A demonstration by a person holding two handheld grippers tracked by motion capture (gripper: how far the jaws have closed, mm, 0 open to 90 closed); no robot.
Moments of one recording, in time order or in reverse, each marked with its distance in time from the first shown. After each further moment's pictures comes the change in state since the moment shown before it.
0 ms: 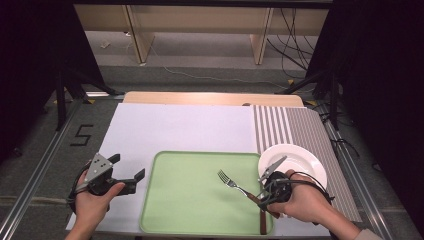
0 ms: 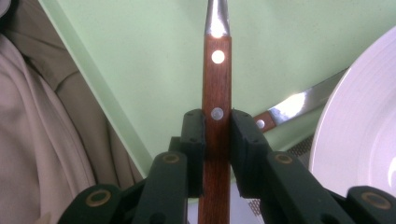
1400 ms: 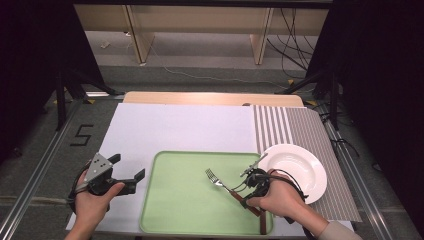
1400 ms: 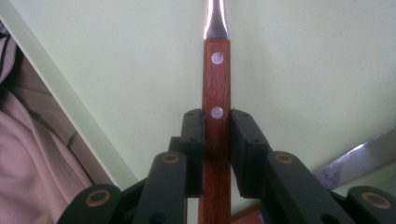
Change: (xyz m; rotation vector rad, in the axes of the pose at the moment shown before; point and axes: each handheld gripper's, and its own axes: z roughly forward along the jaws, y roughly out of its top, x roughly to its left) left arm 0.000 0.000 0.000 0.000 -0.008 -0.004; right arm 0.005 0.034 0.037 0.009 0.050 0.147
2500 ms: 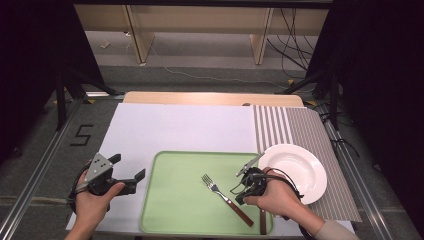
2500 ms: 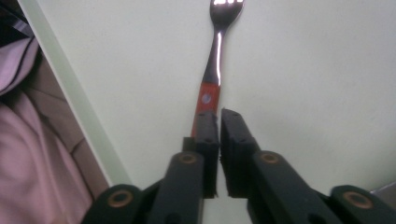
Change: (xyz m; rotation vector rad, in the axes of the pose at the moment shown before) left arm 0.000 0.000 0.001 0.000 -0.001 -0.003; right arm 0.003 0.008 0.002 -0.073 0.024 -0.140
